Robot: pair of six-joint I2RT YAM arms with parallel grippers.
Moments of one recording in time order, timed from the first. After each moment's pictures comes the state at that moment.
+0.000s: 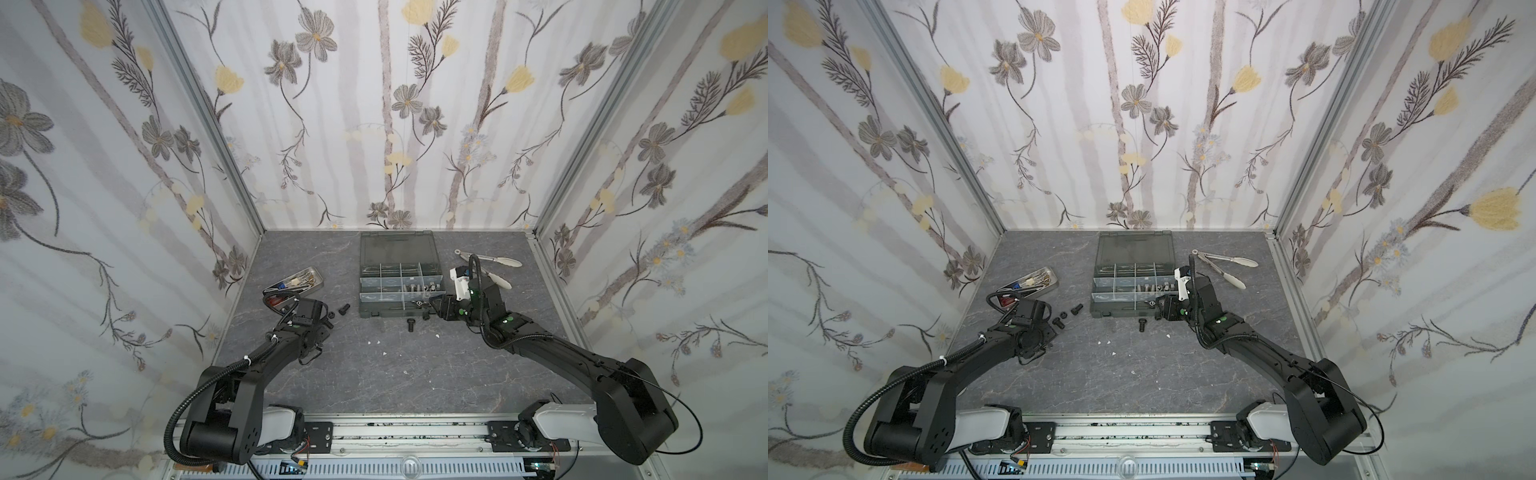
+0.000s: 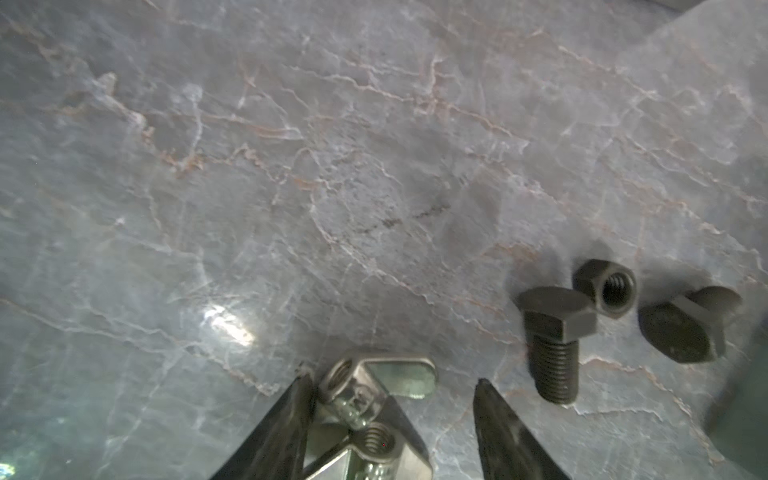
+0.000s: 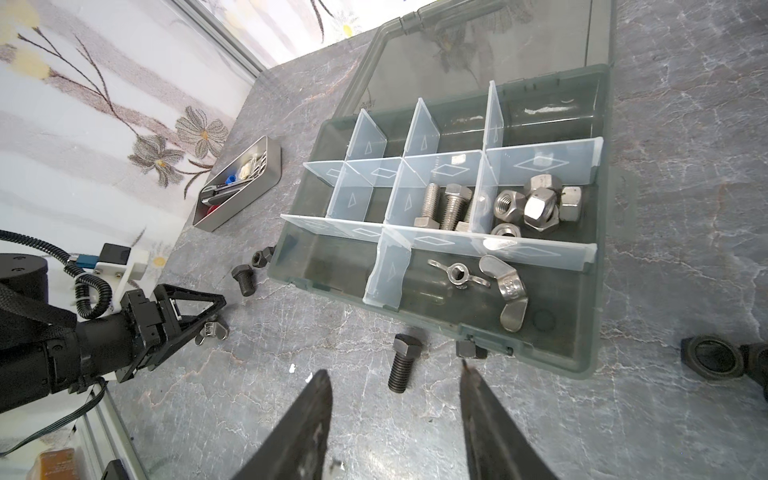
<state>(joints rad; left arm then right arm) -0.19 1.30 0.54 -0.38 -0.18 -0.90 0.54 1.30 0.72 0.02 -0.20 0.52</state>
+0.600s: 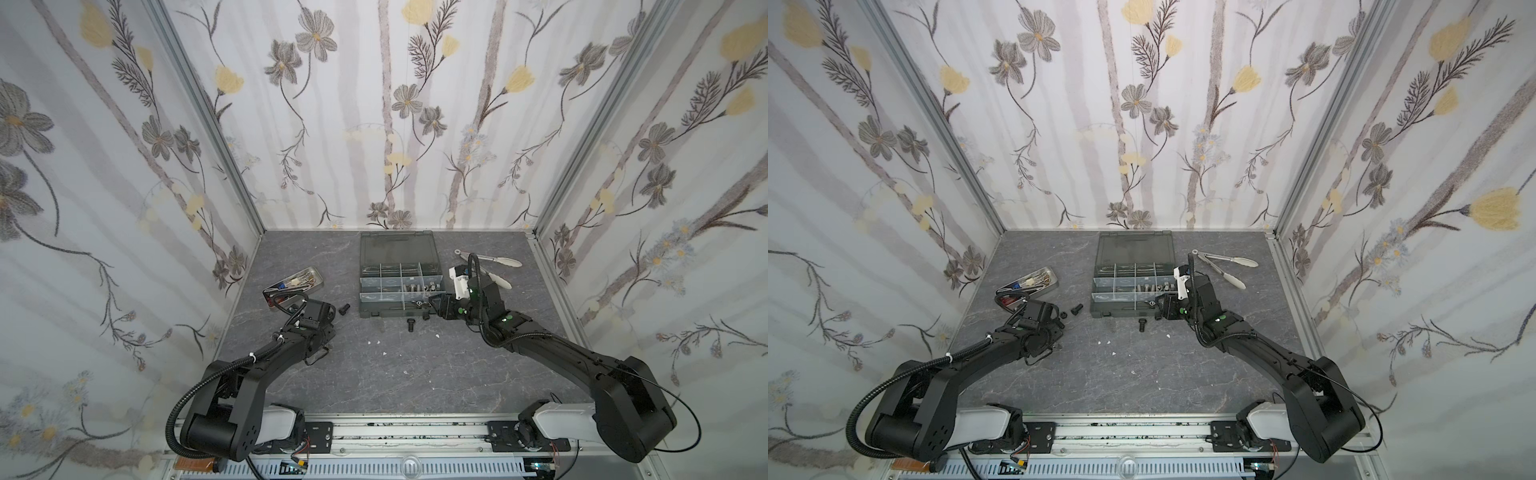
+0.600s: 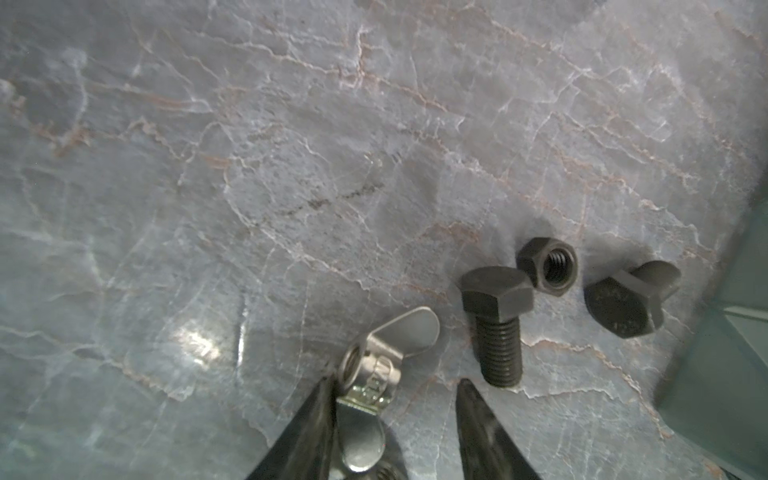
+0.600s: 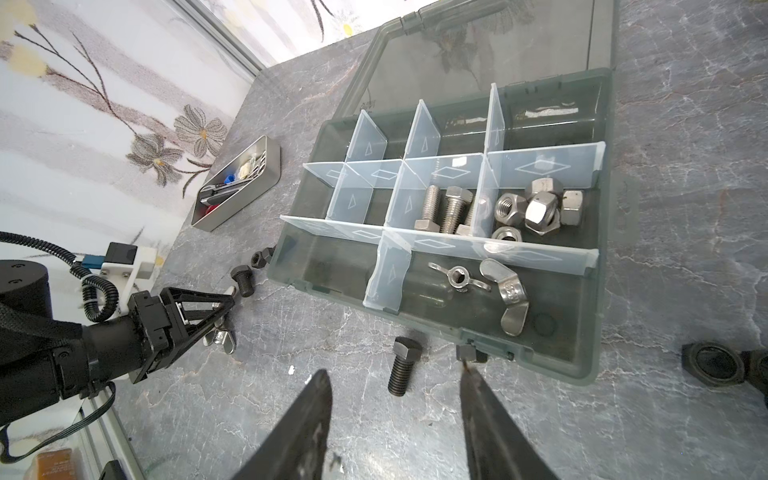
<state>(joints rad) -0.26 1.33 0.52 -0.29 -0.18 -0.94 0.54 1.31 0.73 0.01 -0.20 0.51</state>
